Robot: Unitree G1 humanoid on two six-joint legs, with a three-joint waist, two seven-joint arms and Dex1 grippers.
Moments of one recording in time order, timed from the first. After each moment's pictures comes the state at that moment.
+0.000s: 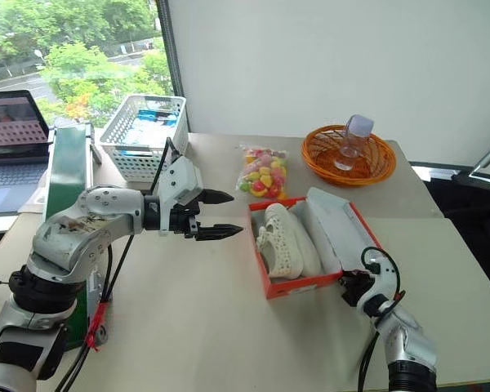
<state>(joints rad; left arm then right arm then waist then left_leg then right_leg) -0.66 0.65 -0.20 -0.35 -0.46 0.81 -0.89 -0.10 -0.29 -0.42 0.43 0.50 0.37 0.70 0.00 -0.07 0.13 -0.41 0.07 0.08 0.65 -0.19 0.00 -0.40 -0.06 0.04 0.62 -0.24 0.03</state>
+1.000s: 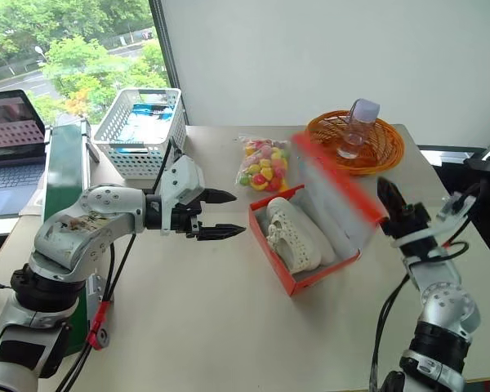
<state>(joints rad) -0.67 0.64 -0.20 -0.35 -0.46 0.81 -0.90 -0.32 -0.42 -0.58 -0.01 1.08 0.66 0.58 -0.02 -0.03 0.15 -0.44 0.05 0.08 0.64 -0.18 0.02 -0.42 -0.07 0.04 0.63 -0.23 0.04</state>
